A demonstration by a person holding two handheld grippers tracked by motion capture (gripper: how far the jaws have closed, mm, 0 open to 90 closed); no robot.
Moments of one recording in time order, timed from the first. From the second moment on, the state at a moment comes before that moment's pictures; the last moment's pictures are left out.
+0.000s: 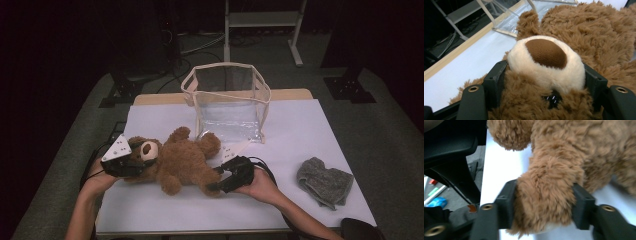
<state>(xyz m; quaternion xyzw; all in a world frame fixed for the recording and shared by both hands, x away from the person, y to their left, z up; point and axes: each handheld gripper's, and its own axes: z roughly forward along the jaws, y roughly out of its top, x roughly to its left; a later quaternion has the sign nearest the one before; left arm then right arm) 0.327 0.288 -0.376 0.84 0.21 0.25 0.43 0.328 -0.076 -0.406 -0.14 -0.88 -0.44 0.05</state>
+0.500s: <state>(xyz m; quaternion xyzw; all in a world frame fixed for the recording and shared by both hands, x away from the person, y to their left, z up) 0.329 0.287 -0.377 0.84 0.22 0.24 0.43 0.336 -0.053 -0.436 -0.17 -0.90 -0.40 0.04</state>
